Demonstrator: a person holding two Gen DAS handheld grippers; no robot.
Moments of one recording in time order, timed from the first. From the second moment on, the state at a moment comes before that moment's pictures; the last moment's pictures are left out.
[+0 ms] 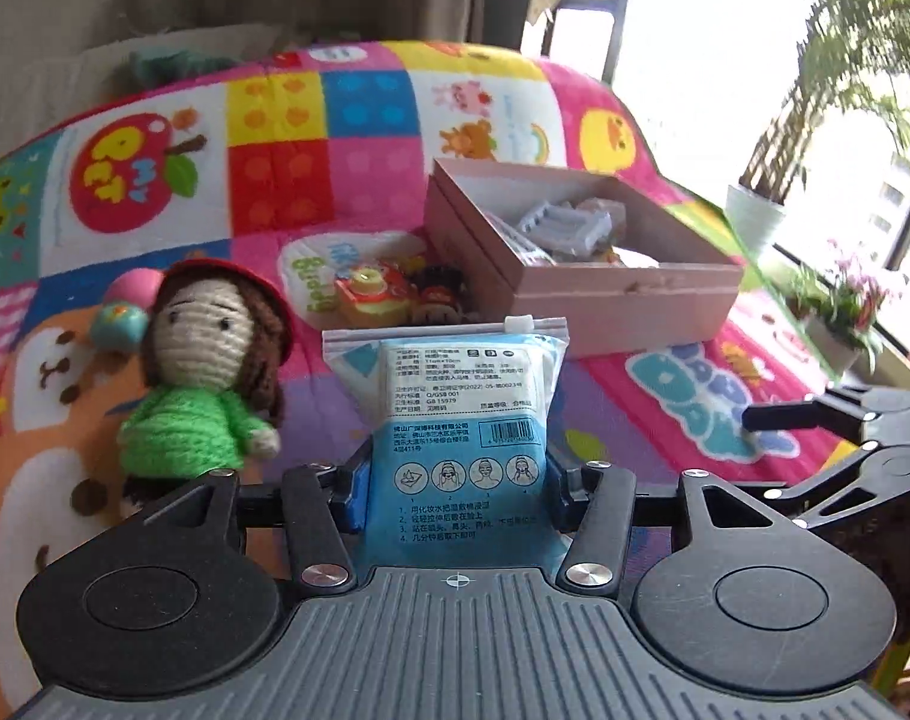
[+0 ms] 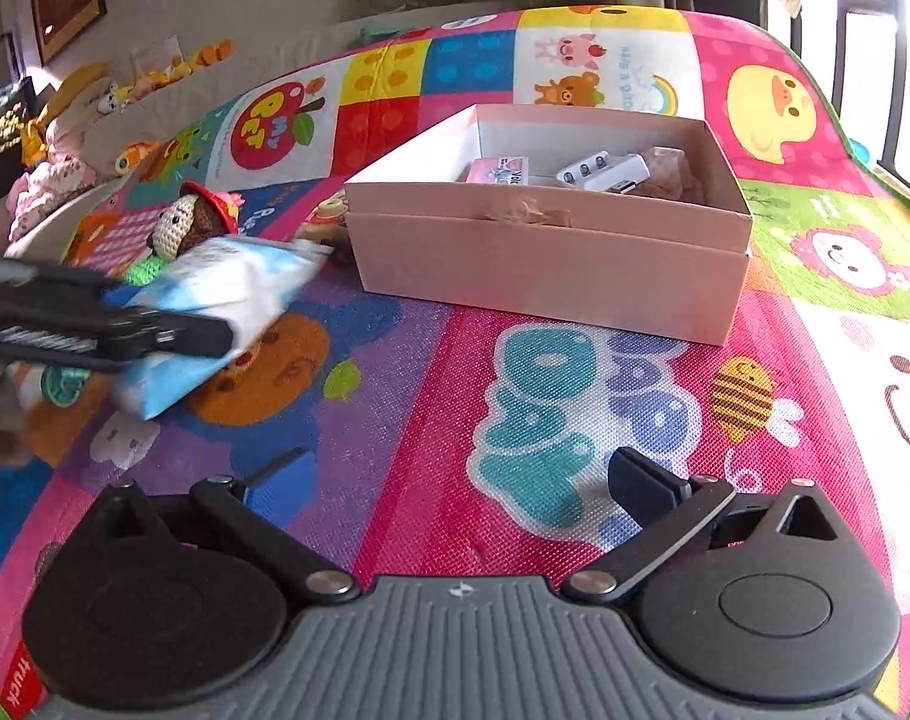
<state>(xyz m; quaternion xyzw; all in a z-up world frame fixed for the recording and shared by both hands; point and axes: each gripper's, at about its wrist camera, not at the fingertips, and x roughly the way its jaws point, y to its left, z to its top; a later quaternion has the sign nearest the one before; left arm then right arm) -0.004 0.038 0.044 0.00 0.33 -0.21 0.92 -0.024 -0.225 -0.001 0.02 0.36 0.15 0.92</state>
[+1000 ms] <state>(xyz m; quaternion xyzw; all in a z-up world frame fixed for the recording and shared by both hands) -0.057 0.182 0.048 -0.20 0.28 0.00 0.94 -0.046 -0.063 0.022 -0.17 0.37 0.37 0.83</state>
